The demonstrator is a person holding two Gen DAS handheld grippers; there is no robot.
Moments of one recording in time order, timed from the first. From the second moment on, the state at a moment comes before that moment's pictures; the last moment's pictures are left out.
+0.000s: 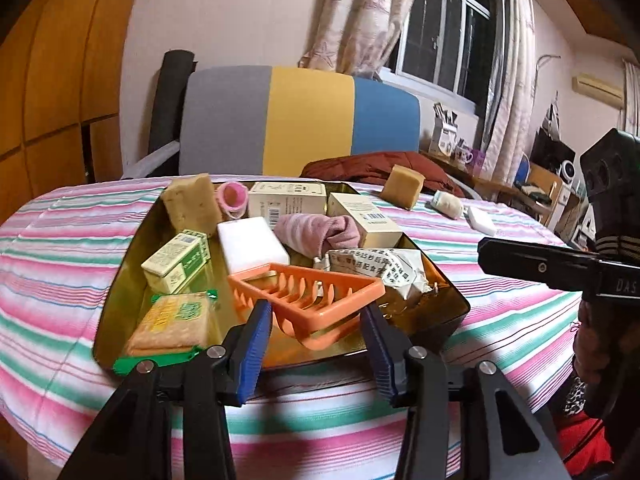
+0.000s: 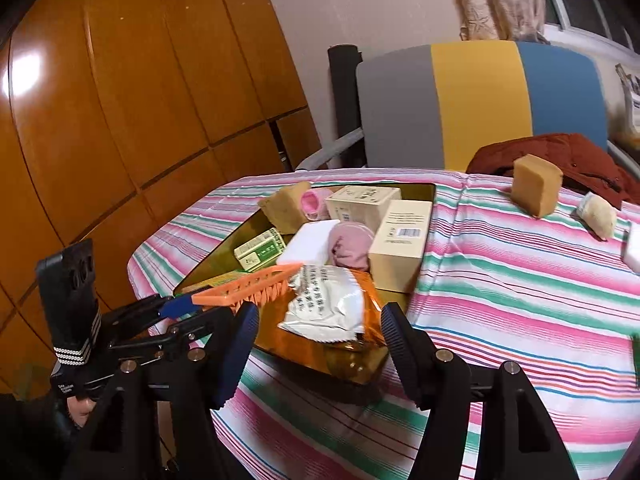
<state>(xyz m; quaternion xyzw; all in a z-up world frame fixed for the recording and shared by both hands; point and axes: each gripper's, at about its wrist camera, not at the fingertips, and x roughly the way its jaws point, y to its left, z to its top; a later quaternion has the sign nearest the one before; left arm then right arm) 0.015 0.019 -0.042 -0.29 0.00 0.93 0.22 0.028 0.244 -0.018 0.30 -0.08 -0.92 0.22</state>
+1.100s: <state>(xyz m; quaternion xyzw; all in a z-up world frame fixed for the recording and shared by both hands) 0.001 0.037 -0.021 -0.33 -0.03 0.92 0.23 0.046 0.311 -0.038 0.30 -0.14 -0.93 0.16</state>
